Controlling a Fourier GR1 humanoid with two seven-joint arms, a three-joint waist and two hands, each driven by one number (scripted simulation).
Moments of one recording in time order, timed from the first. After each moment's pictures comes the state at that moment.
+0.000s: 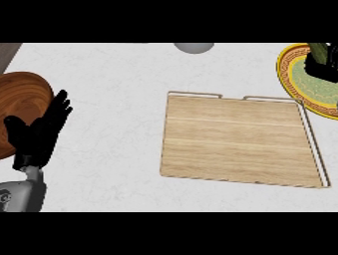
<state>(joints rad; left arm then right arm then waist) -0.15 0.21 0.08 -1.46 0.03 -0.01 0.19 -0.72 -0.45 -0.28 -0.85 0.73 -0.31 -0.01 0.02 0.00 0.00</state>
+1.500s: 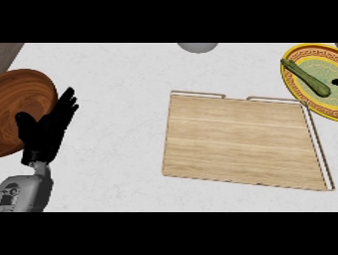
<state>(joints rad) -0.19 0.19 0.08 -1.41 0.01 -0.02 0.17 -0.88 -0.68 -0.57 -0.28 0.47 -0.03 -0.68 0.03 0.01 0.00</state>
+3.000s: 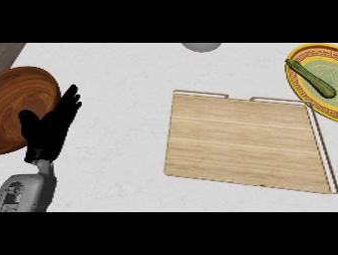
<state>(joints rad) -0.20 0.17 0.07 -1.44 0.00 -0.01 0.19 -0.74 -0.89 -0.69 -0.17 0.29 0.40 -0.67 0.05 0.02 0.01</state>
